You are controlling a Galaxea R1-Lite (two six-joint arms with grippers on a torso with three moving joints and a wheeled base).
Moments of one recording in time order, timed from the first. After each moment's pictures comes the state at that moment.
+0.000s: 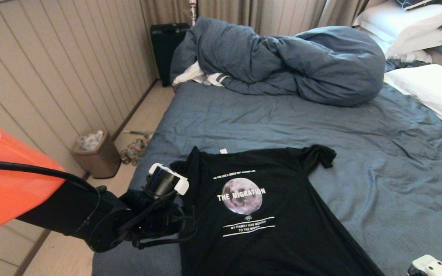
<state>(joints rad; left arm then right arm) -0.69 1.95 -0.83 -0.28 0.06 -0.62 0.11 1.11 -0.10 0.02 0.01 -0.13</state>
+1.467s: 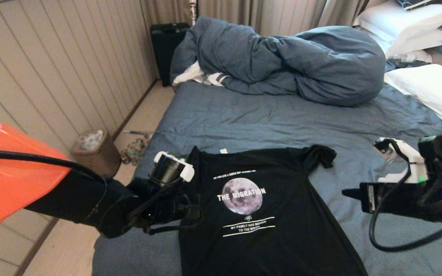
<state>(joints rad) -0.69 1.97 -0.96 -0.27 0.13 -0.47 0.13 1.45 -0.70 -0.12 0.20 0.13</state>
